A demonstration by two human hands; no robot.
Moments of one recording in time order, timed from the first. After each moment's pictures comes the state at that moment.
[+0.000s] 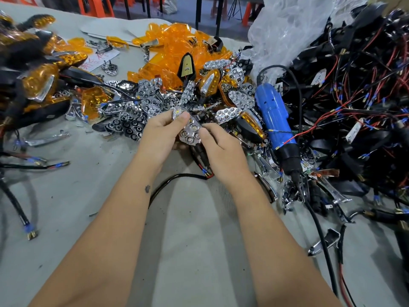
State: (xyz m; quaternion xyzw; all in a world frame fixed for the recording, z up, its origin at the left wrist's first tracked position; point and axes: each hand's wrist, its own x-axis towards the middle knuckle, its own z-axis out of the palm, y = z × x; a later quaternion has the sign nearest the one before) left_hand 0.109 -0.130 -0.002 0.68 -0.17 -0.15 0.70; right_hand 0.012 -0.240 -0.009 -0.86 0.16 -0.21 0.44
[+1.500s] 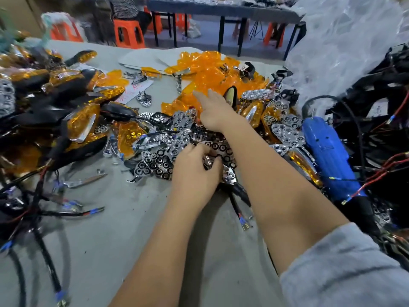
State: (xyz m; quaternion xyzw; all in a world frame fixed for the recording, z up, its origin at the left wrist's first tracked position) left_hand 0.138 -0.132 -0.008 0.86 -0.23 0.08 0.45; right_hand 0.231 -0.268 0.044 -0.98 0.10 0.01 0.15
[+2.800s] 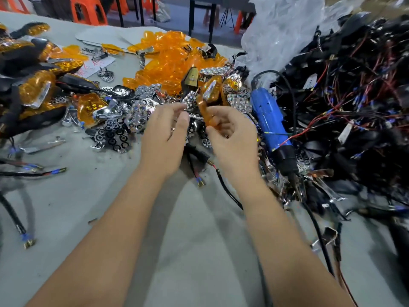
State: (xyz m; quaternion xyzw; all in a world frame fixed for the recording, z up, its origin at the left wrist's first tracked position) left_hand 0.092 -0.129 0.004 0.77 -0.32 0.12 0.54; right_hand 0.008 -0.235 0.023 -0.77 0.14 -0.36 0.50
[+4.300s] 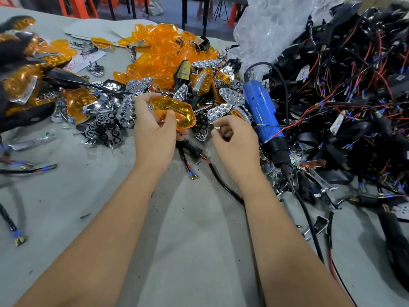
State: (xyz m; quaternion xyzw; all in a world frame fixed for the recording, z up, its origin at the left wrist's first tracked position) left_hand 0.081 -0.137 0.008 0.68 -0.17 0.01 0.71; right_hand -0.004 -0.260 0.001 -0.86 0.21 -0.32 0.34
